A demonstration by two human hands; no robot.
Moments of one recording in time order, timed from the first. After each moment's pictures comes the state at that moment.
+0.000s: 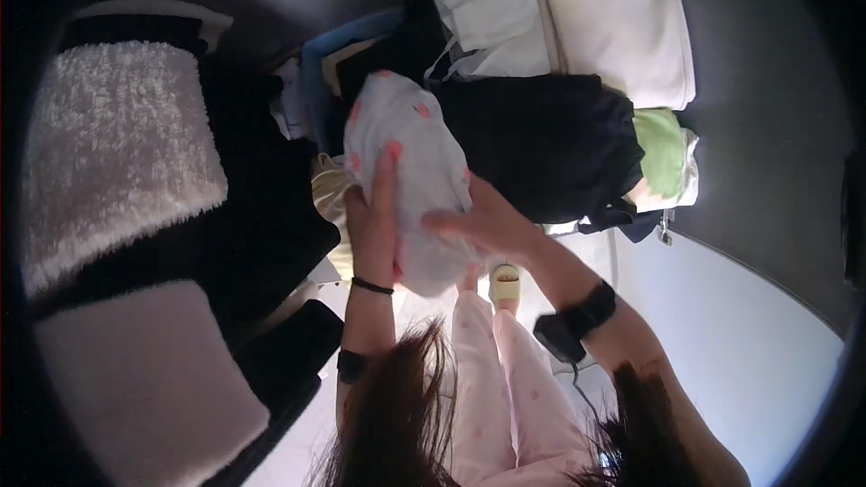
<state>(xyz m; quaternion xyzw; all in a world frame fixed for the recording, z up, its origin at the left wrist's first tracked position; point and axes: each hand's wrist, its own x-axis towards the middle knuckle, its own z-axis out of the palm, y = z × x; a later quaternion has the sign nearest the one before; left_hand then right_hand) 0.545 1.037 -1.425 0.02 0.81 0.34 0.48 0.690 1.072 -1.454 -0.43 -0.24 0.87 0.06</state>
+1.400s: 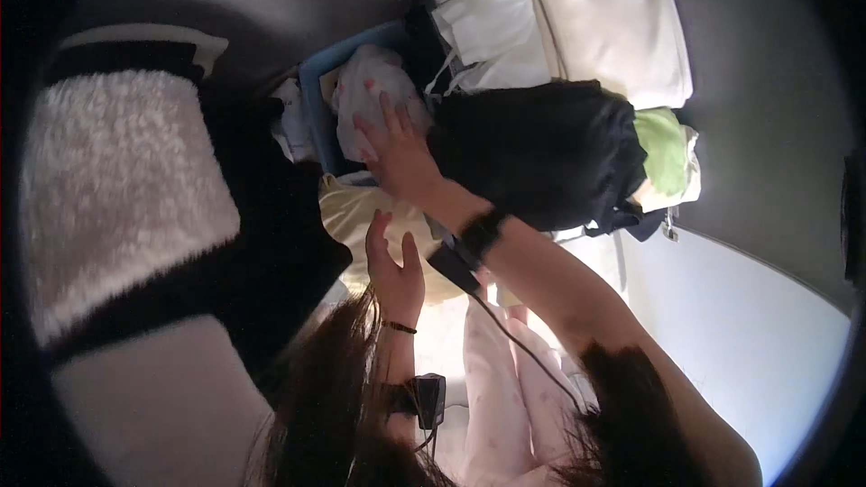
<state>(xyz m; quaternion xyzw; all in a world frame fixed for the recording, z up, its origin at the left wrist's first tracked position) 0.539 0.961 -1.462 0.36 0.83 0.20 0.37 0.564 1.087 -1.568 -0.49 -0.79 0.36 0.11</state>
